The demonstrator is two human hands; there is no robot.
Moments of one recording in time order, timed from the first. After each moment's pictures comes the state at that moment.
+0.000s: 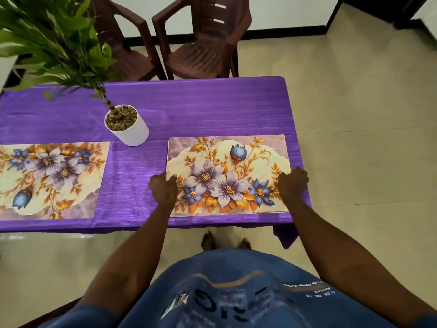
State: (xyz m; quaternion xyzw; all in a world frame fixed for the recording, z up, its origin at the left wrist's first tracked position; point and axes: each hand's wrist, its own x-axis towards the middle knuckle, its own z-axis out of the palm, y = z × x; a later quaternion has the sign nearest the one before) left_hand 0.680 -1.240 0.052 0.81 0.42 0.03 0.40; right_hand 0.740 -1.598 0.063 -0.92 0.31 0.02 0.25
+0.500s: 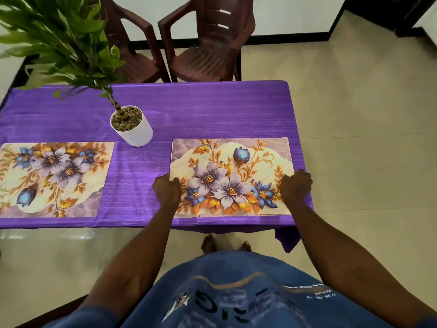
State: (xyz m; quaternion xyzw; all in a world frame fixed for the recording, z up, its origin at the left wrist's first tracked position) left_hand 0.679 -1.250 0.067 0.83 0.44 0.03 0.35; right_hand 0.739 -1.595 0.069 -0.92 0.32 0.02 0.22
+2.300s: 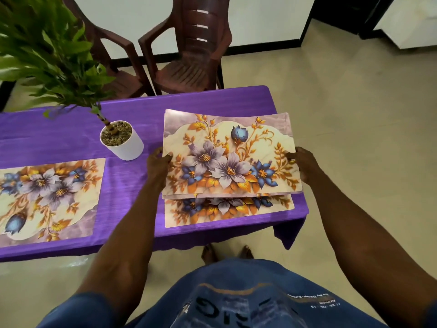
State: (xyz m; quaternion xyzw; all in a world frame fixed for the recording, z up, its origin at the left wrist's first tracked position) left_hand 0.747 -1.236 0.140 0.72 0.32 0.04 0.62; right_hand 0.773 -1.648 0.142 -0.74 0.26 0.13 0.61
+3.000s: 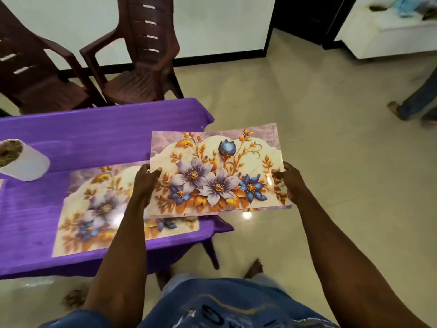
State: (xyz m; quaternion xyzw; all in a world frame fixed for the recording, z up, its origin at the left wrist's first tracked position) left_hand 0.777 -1.512 0.117 0.78 0.28 -0.04 0.56; right_hand 0.782 -1.929 0.133 -0.73 0.26 0.12 0.62
